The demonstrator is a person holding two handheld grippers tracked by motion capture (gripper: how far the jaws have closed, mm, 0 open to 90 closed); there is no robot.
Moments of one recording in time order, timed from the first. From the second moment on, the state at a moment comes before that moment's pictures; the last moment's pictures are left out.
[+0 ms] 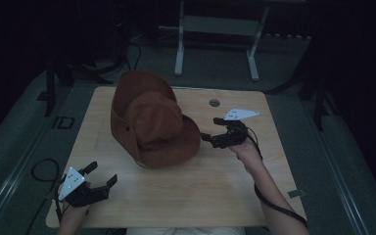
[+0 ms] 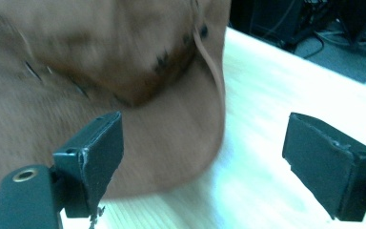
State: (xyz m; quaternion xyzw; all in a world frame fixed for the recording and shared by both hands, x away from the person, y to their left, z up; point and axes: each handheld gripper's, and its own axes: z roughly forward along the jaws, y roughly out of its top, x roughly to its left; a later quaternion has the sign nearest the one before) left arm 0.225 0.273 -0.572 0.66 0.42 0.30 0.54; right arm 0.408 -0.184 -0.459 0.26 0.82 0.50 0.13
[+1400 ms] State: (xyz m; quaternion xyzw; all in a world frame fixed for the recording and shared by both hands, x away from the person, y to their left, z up) left arm 0.227 0.273 -0.573 0.66 0.43 0.31 0.54; right arm 0.346 -0.299 -0.560 0.38 0.79 0.45 0.17
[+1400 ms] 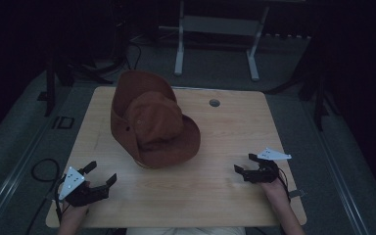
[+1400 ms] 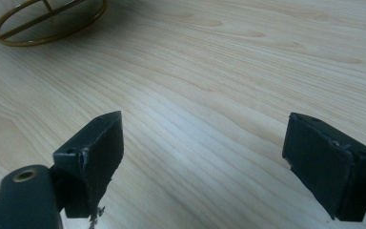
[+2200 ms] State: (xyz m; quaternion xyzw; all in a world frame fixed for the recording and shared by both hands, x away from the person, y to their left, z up) left arm 0.227 0.273 -0.575 0.66 0.43 0.30 0.53; right arm 0.343 -0.337 -0.568 0.46 0.75 0.42 0.24
